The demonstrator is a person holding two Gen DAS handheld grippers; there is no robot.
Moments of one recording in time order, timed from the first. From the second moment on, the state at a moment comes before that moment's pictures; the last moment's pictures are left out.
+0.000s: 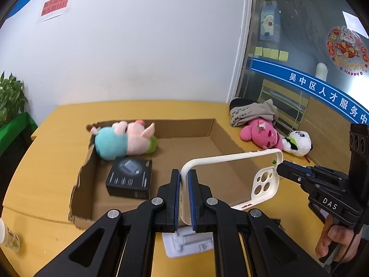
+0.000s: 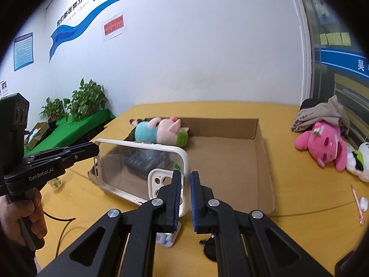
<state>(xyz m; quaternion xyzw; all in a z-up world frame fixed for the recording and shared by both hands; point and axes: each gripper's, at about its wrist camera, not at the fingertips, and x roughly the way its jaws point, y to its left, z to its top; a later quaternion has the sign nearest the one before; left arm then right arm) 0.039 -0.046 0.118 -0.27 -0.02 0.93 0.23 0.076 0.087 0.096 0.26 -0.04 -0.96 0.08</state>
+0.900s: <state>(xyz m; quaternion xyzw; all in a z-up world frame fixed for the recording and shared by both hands) -0.146 0.011 0.166 -0.32 -0.03 0.91 0.25 -0.105 0.142 0.140 0.31 -0.01 -0.95 0.07</state>
